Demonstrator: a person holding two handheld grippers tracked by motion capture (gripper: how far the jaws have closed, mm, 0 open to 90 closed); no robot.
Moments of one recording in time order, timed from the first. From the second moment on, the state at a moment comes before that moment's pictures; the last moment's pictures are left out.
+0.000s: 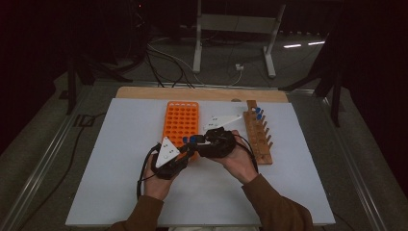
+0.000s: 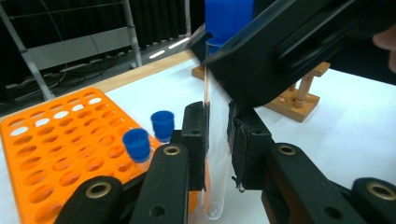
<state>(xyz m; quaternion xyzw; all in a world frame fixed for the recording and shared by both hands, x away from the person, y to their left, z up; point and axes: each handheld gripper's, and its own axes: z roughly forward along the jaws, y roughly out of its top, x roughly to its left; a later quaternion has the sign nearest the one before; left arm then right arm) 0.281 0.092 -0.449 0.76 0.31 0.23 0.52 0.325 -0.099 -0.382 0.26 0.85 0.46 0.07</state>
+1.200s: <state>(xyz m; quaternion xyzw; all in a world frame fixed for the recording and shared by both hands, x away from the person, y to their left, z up) 0.319 0.110 -0.479 0.72 0.40 0.28 0.50 0.318 -0.204 -0.396 0.31 0.81 0.47 0.16</state>
